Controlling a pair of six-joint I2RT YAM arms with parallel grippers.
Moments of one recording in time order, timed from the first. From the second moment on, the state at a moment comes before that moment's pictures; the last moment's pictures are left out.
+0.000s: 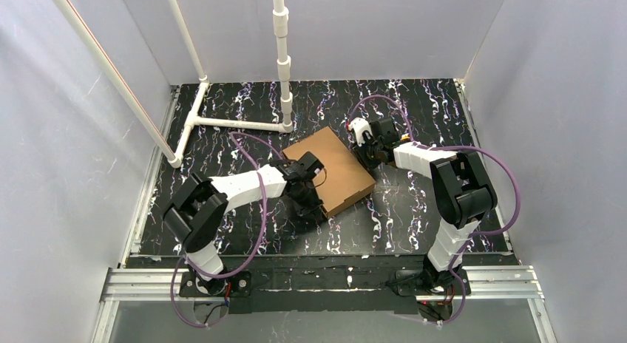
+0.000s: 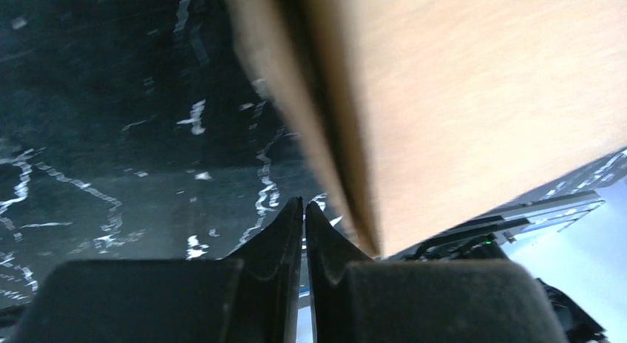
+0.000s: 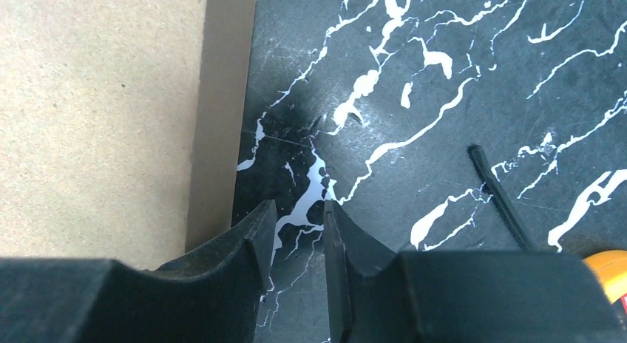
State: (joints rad) left arm -0.83 1.73 1.10 -0.64 0.17 -1.14; right arm 0.40 1.81 1.05 -0.13 -0.19 -0.32
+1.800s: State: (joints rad) left arm -0.69 1.36 0.76 -0.35 0.21 -0.94; right arm 0.22 1.68 1.06 -0.19 -0.27 -0.33
